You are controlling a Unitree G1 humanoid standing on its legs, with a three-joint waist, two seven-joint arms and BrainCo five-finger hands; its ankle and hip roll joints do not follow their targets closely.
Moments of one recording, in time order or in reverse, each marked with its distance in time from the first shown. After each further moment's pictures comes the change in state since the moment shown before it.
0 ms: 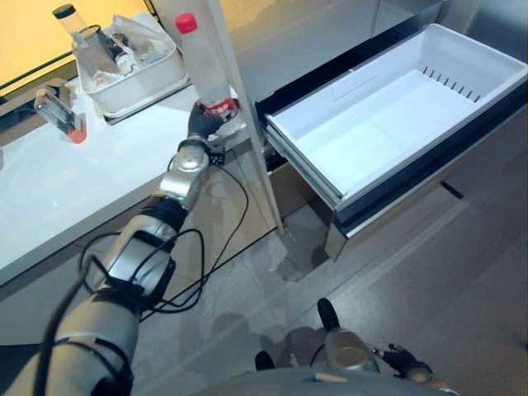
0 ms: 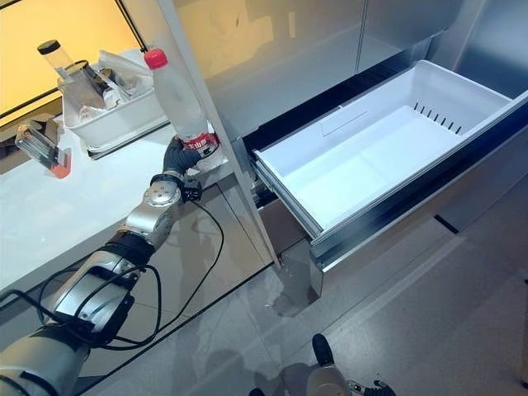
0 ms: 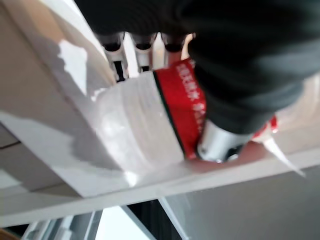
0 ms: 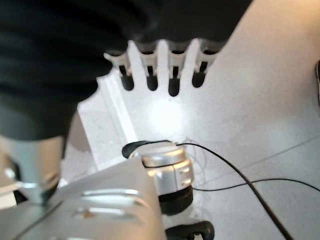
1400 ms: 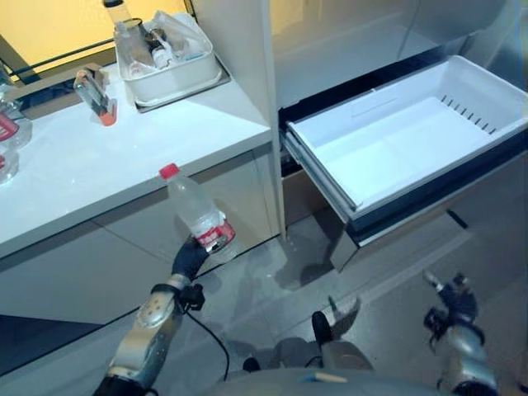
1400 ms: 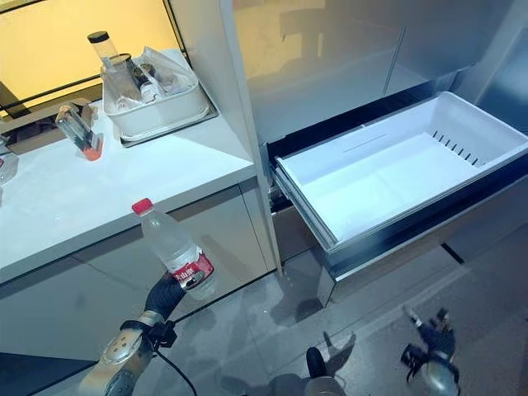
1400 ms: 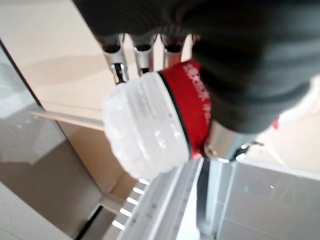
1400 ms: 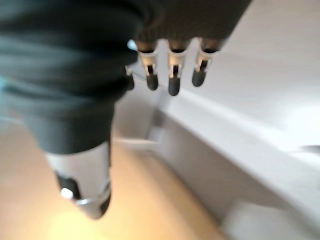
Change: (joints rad) left arm 1.130 0.009 0.221 -0.841 -0.039 0.041 -0.277; right arm 0.142 -0.029 -0.545 -0.839 0.312 -0.185 -0.191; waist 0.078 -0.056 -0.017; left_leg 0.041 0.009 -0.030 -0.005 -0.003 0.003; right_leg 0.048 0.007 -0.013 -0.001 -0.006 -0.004
